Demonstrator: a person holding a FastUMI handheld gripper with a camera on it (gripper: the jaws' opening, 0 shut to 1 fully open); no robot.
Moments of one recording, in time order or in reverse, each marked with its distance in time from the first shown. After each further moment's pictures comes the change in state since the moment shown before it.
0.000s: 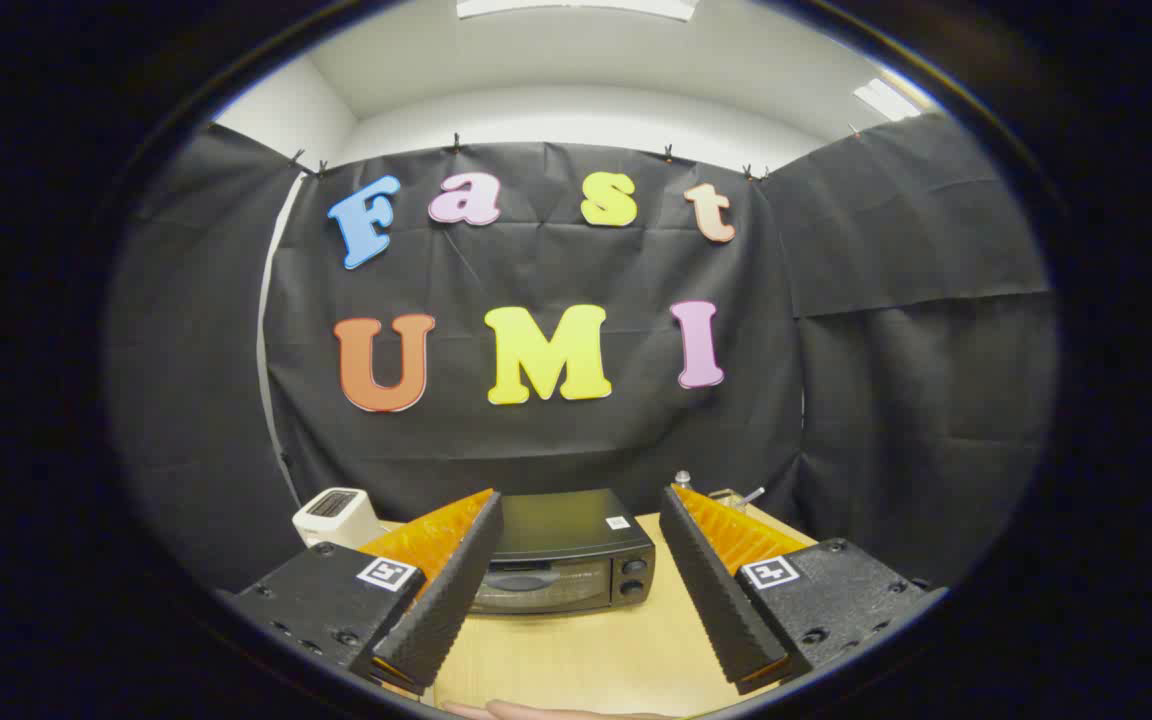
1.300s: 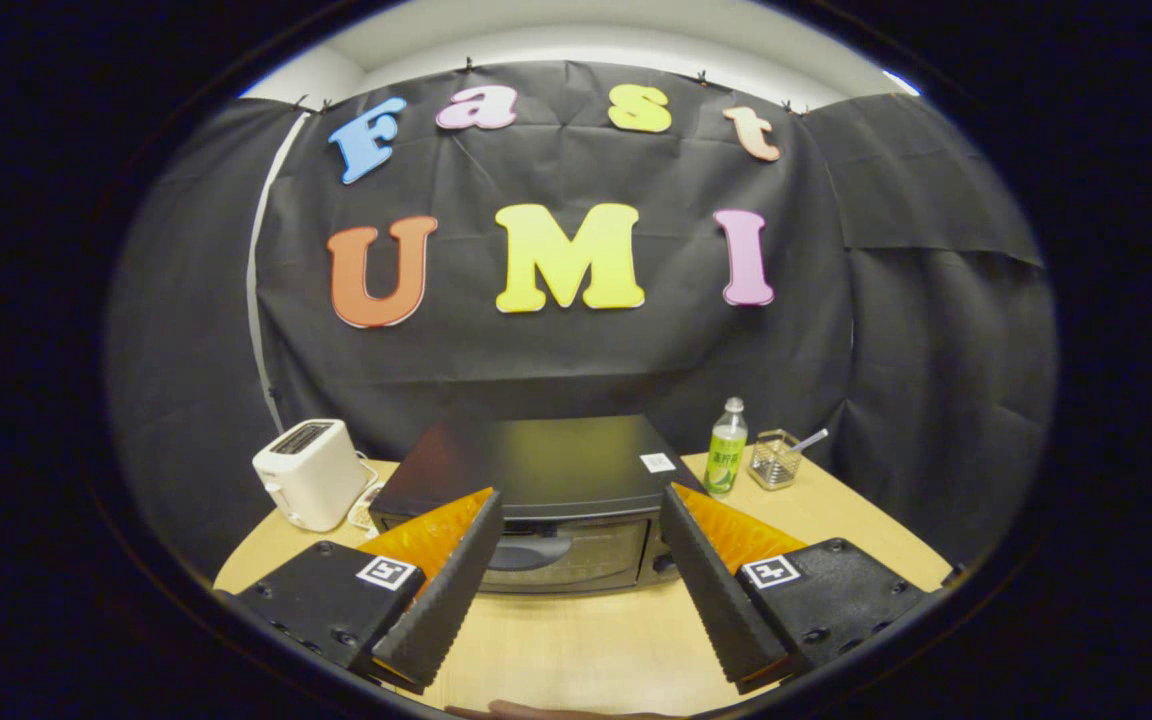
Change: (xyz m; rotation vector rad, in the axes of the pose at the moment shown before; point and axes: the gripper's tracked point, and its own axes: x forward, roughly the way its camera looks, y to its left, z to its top) arm 0.134 0.012 -0.133 -0.026 0.240 0.053
